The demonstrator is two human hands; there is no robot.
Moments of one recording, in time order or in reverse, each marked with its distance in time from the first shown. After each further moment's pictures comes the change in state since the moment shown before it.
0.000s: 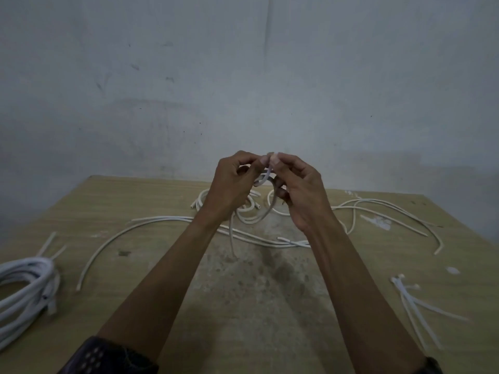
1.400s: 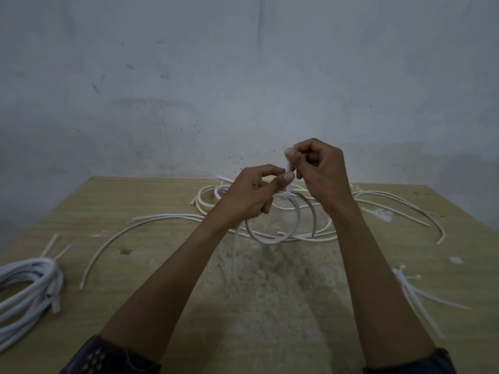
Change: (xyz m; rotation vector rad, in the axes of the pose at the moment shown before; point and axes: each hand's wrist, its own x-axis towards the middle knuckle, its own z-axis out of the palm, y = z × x) left_hand -0.019 0.012 0.018 0.066 -0.355 -0.219; right_hand 0.014 -0.017 -0.042 -0.511 -0.013 -0.350
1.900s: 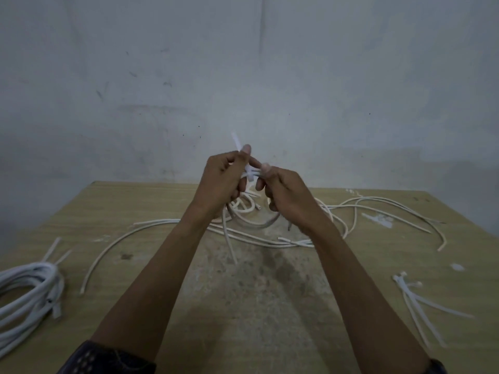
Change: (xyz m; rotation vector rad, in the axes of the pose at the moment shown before) left_hand 0.008 0.000 -0.038 -0.151 0.316 0.070; right_hand -0.020 -0.004 0.039 -0.073 -0.293 0.127
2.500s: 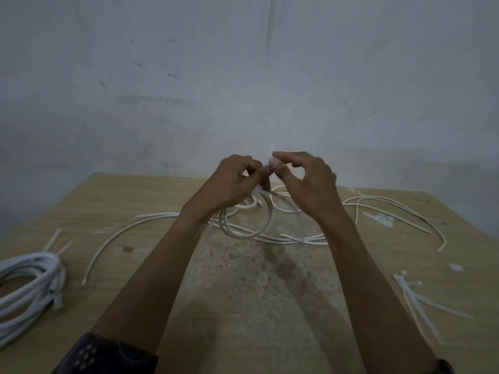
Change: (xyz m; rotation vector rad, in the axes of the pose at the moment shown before) left_hand 0.001 -0.003 -0.009 0.536 -0.280 0.215; right_hand 0.000 -0.007 -0.015 -0.363 0.247 -0.091
